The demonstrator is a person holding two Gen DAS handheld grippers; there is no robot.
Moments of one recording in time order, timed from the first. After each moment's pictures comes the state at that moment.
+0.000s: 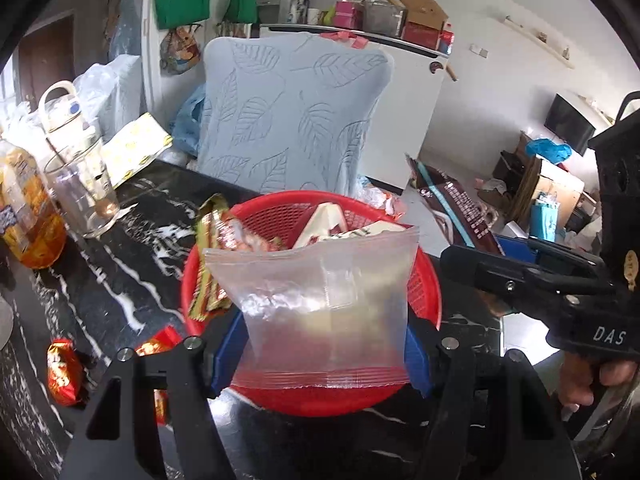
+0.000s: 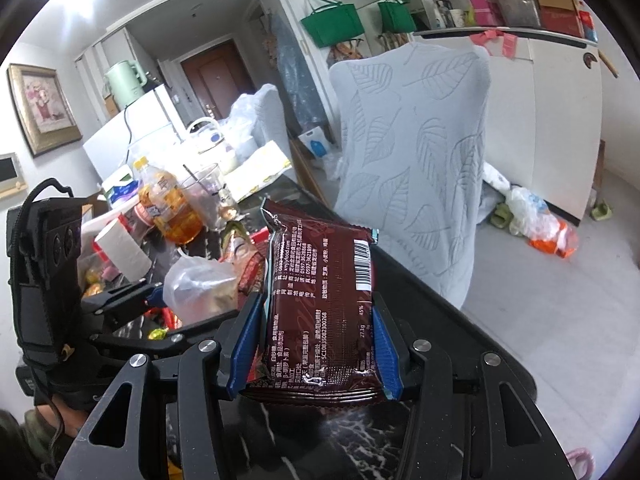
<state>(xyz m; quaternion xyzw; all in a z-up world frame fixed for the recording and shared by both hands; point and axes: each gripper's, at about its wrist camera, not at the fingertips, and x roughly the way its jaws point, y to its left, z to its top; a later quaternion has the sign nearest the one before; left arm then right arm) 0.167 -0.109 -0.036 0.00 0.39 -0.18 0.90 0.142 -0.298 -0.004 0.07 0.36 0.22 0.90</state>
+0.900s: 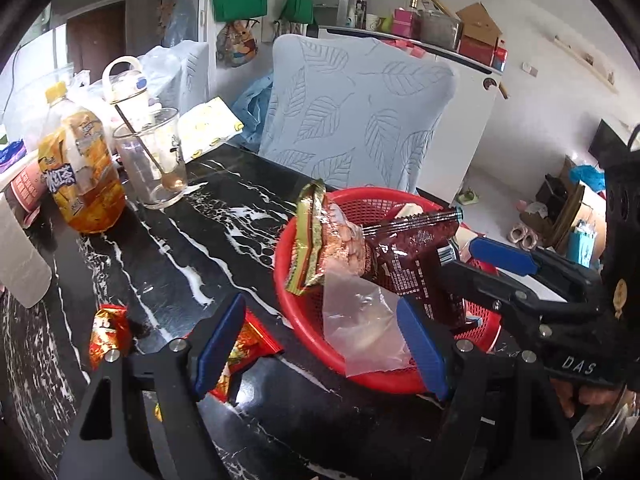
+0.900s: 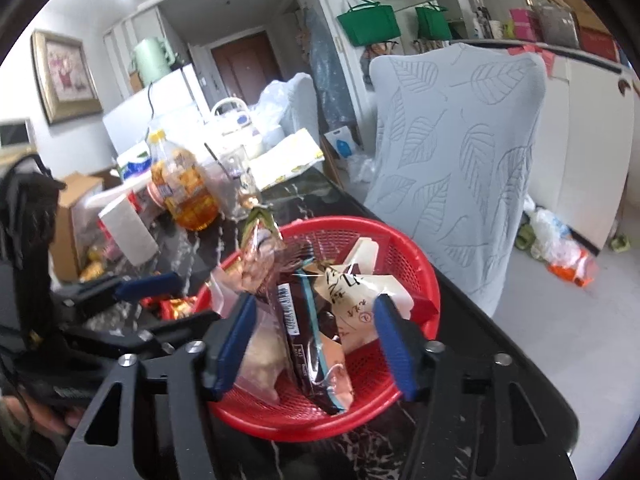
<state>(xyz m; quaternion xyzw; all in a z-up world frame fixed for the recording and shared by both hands) 0.161 -0.069 -0.037 -0.02 0.39 -0.09 0.92 0.160 -0.258 -0.026 0.03 0.34 0.26 0.90</state>
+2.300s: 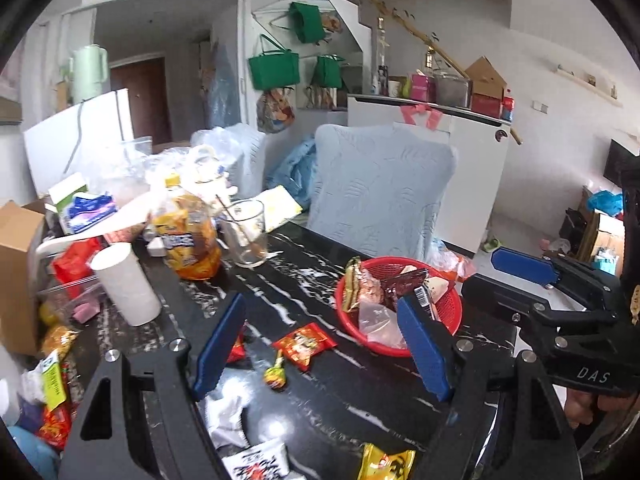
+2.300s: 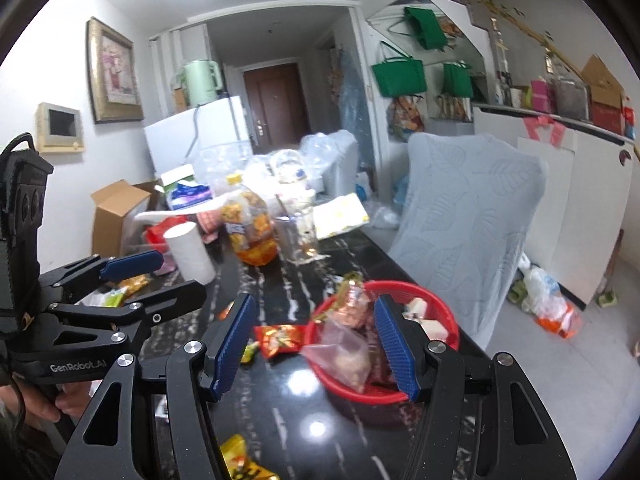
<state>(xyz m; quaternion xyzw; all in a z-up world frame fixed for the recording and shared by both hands) 0.041 -0.033 0.075 0.01 0.28 -0.02 0.96 0.061 -0.220 0.079 -0.01 0.26 0.28 0.92</state>
